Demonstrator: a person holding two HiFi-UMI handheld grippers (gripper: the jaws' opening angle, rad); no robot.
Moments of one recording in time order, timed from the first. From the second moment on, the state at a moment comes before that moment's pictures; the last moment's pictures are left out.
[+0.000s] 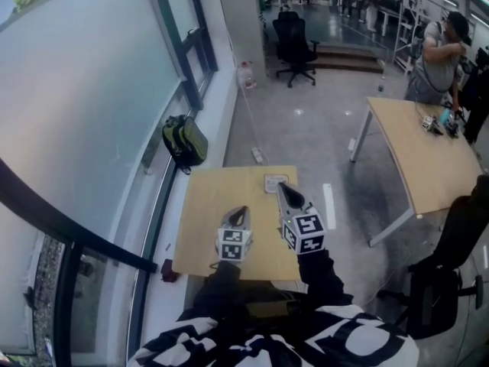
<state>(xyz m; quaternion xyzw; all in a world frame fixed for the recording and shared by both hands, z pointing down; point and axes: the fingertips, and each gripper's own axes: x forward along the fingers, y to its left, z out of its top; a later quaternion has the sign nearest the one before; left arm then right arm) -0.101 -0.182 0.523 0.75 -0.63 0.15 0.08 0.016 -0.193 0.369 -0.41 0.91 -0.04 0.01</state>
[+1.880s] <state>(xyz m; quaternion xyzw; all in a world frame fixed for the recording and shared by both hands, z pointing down) -0.067 -0.158 0.320 0.77 -0.63 -0.01 -0.06 0.012 -0.173 0.331 -0.40 0.92 -0.01 0.01</state>
